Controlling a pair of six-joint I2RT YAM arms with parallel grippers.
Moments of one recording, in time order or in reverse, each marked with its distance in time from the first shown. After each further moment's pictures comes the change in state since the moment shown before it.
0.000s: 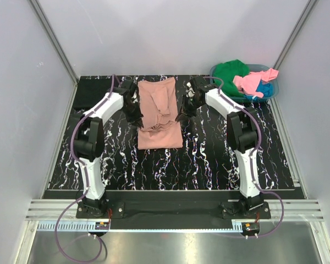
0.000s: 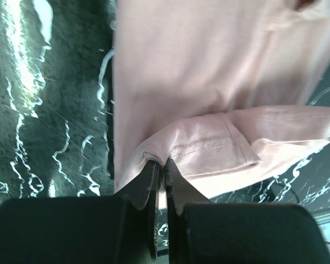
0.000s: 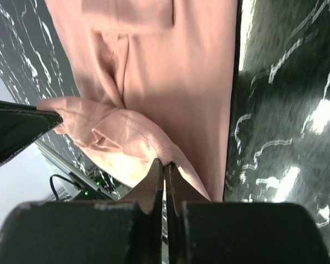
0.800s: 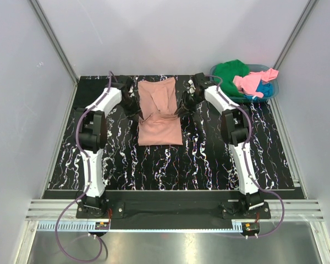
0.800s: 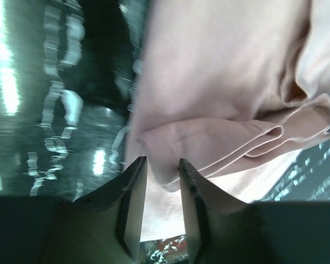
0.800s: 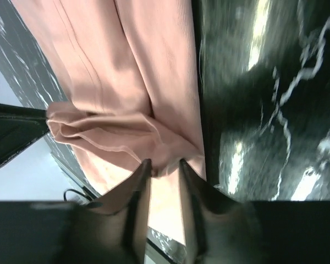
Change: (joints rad) left arm 0.072 0.184 0.191 -0.003 0.049 -0.005; right arm -0.057 0.263 0.312 -0.067 -0.071 0.000
